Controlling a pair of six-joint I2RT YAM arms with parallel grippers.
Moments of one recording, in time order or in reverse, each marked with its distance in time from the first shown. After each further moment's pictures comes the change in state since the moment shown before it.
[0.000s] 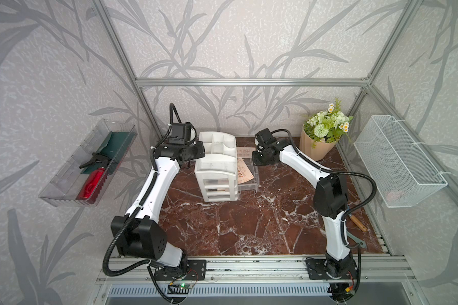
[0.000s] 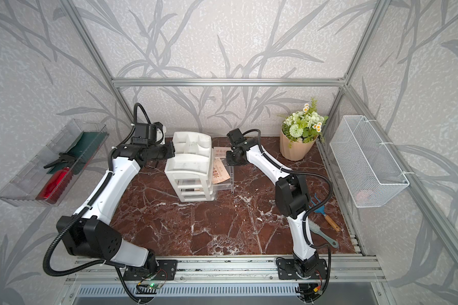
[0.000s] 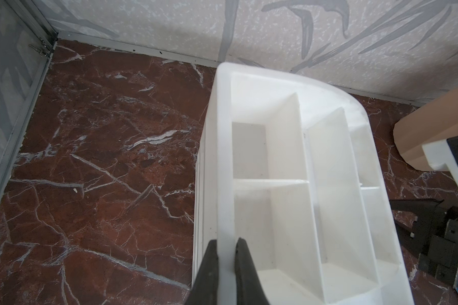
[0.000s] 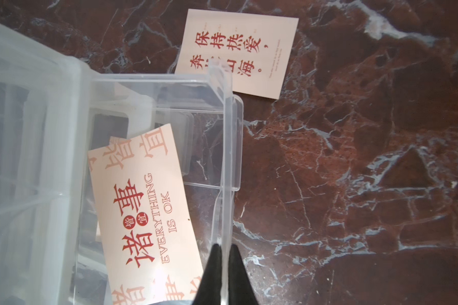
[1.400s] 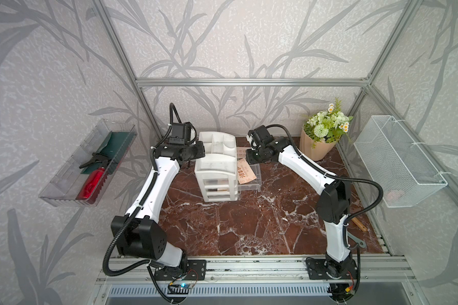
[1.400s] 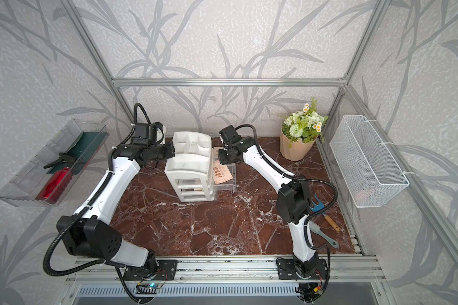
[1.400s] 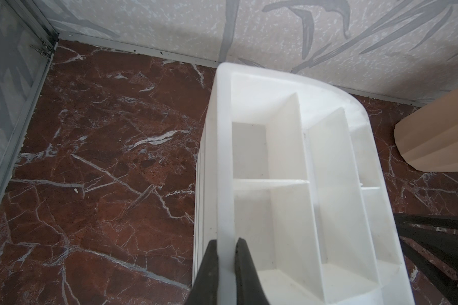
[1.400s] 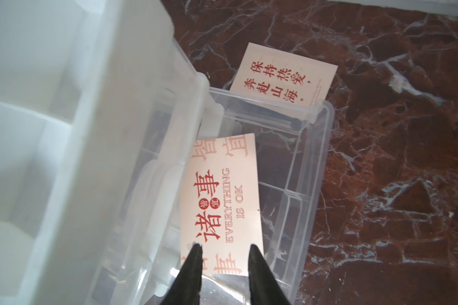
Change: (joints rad) left arm 0.000 0.002 0.000 0.001 -0.002 0.000; right arm 0.096 -0.035 0.099 -0.029 -0.015 -0.072
